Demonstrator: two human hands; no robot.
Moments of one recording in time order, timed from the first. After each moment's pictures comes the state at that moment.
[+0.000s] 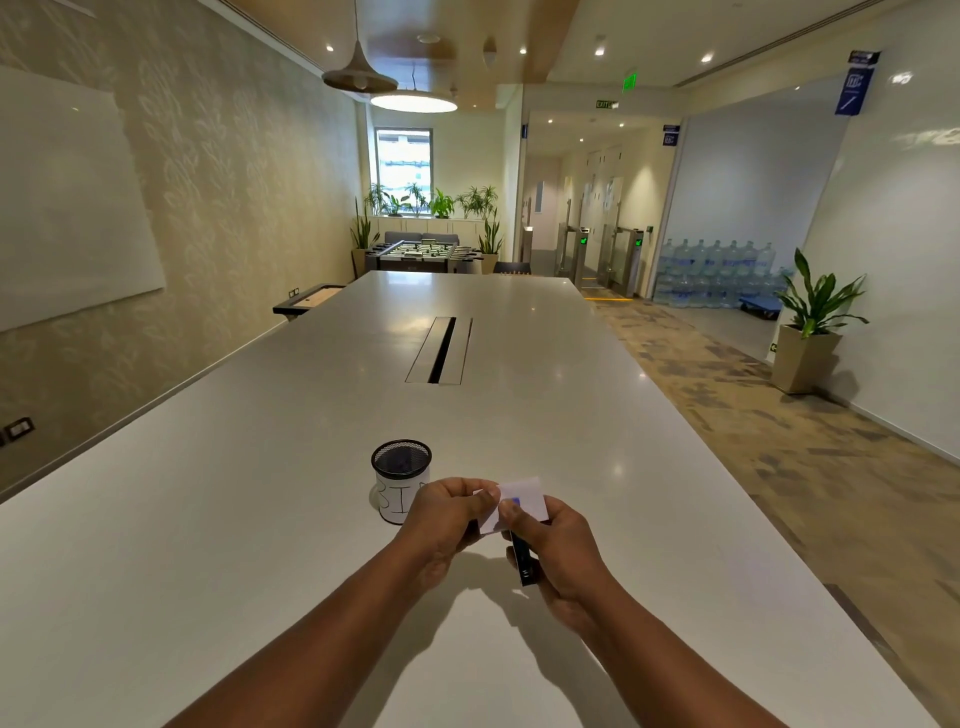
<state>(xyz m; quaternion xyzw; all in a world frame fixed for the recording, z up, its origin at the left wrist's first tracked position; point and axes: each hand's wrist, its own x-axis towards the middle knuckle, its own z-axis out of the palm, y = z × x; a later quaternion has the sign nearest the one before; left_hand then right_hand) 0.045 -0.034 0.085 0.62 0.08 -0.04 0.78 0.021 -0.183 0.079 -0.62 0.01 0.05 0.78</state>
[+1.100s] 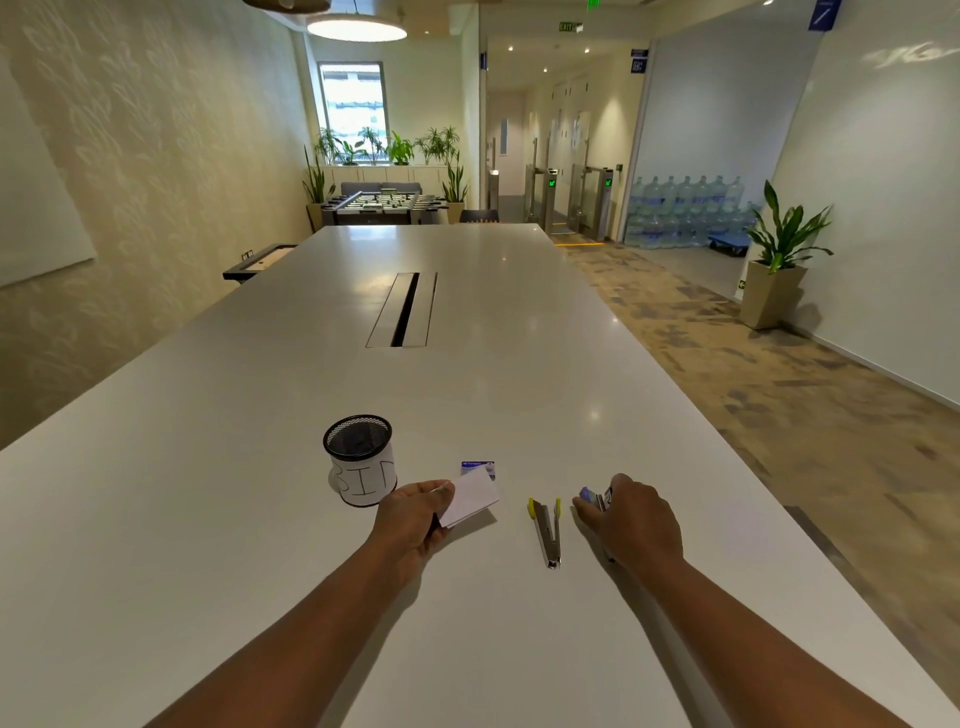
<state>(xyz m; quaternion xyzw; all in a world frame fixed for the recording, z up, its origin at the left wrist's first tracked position) 0.088 -0.038 0.028 0.55 0.23 -0.07 0.80 0.091 -0.303 0.006 -0.96 0.12 -0.13 0.20</state>
